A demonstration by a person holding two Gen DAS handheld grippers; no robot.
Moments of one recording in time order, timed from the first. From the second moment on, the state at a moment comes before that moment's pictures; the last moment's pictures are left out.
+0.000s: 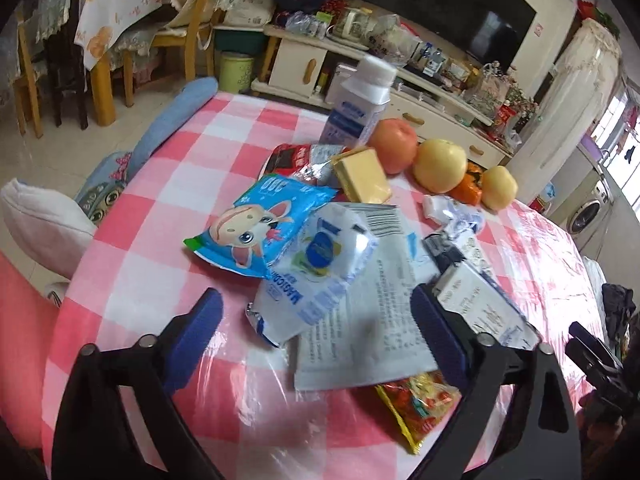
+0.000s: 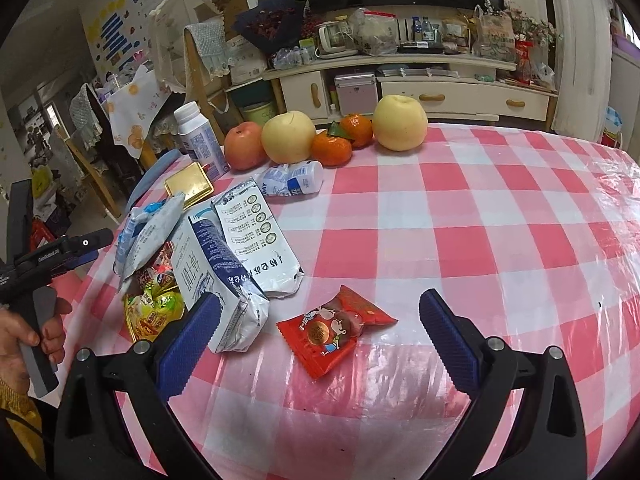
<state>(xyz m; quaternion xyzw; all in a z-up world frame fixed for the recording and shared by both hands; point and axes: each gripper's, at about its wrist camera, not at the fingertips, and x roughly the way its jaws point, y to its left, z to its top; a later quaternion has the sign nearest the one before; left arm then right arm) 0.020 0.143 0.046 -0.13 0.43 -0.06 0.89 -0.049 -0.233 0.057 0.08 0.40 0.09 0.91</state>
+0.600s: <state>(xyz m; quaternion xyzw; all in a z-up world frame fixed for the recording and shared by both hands) 0.043 0.142 0.021 -0.16 0.44 -0.10 0.88 -0.029 -0.231 0.020 0.06 0.47 0.07 0.88</state>
